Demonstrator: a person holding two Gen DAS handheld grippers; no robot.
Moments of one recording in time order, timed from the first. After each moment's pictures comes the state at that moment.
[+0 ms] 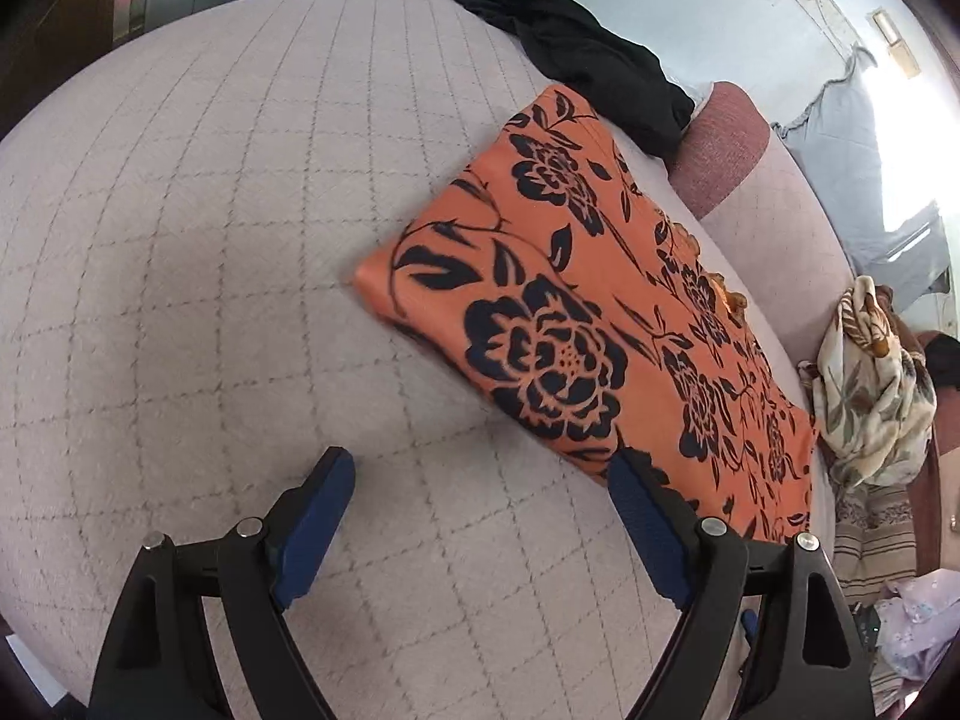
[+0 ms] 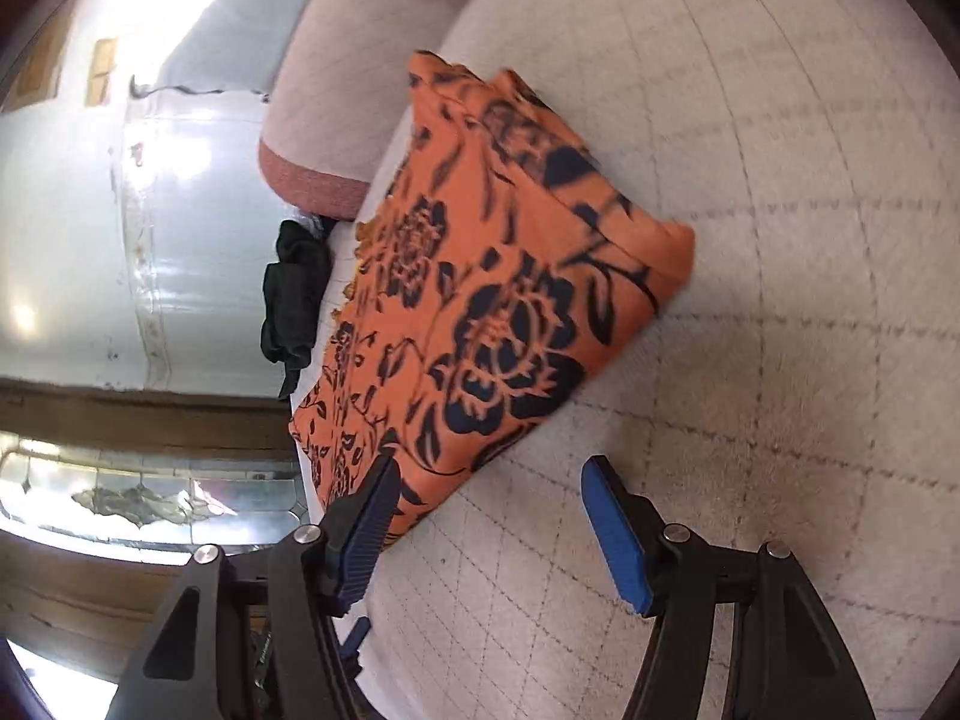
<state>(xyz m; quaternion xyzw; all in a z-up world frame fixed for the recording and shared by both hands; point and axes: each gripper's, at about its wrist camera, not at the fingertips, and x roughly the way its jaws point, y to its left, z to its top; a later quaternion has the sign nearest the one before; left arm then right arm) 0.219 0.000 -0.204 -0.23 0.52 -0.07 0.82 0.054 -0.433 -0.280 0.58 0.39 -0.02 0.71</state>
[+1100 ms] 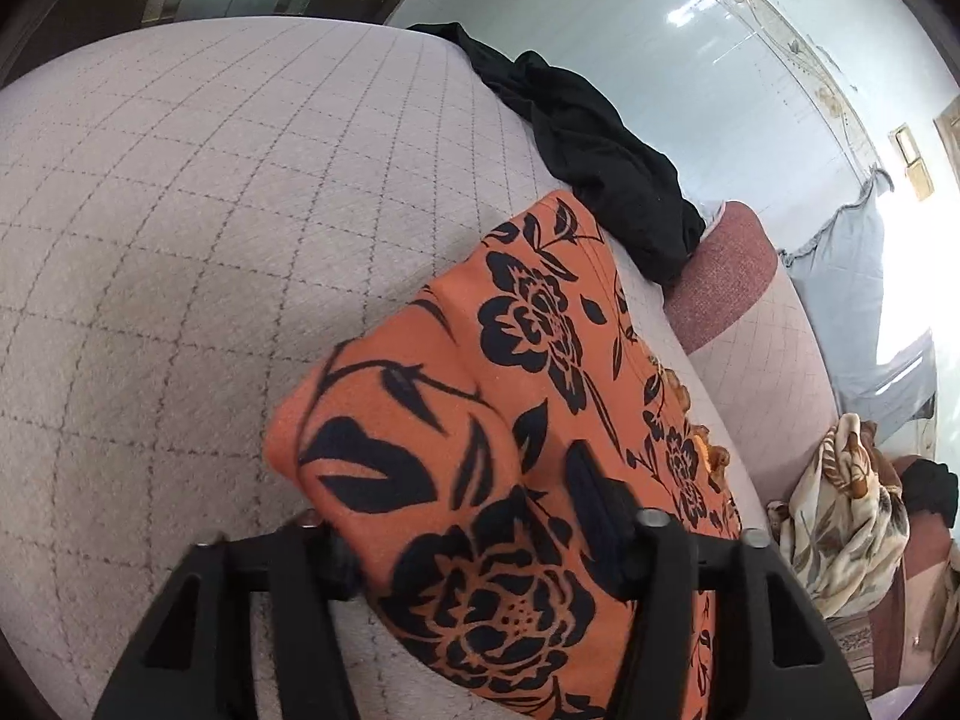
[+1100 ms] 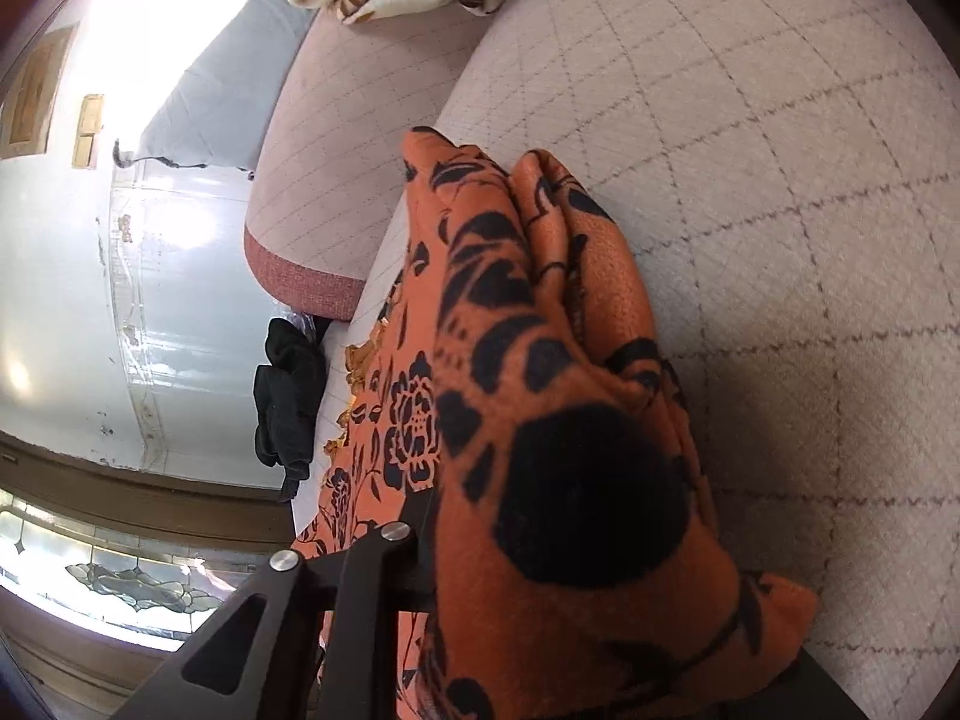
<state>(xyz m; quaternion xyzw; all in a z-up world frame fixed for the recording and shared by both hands) 0.278 -0.001 -0.220 -0.33 0.42 -0.04 0.85 0.170 -0.458 -0.300 0.59 0.31 -0.07 0.74</state>
